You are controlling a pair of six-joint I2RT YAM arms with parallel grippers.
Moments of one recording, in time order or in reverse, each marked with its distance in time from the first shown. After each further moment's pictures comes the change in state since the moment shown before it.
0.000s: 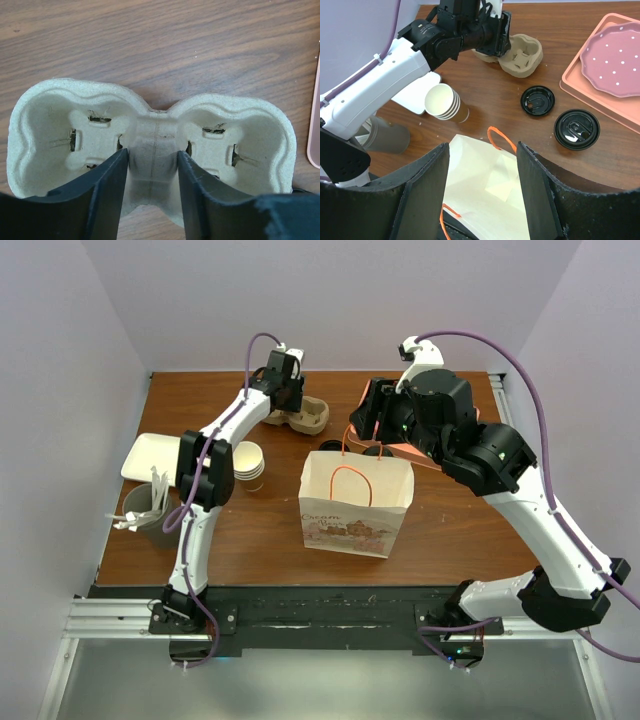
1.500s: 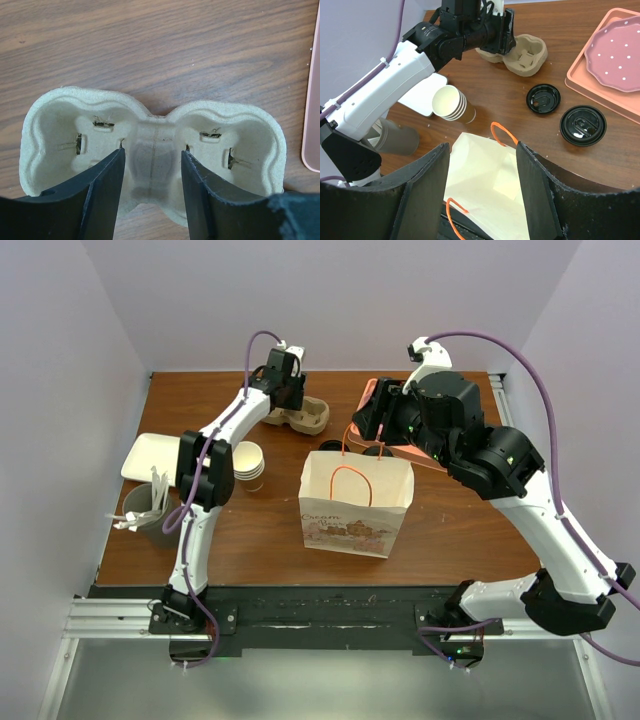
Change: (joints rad) left arm 0.000 0.000 0.015 0.008 0.004 0.007; right arm 0.000 -0.025 -0.005 -0.006 -0.001 0.049
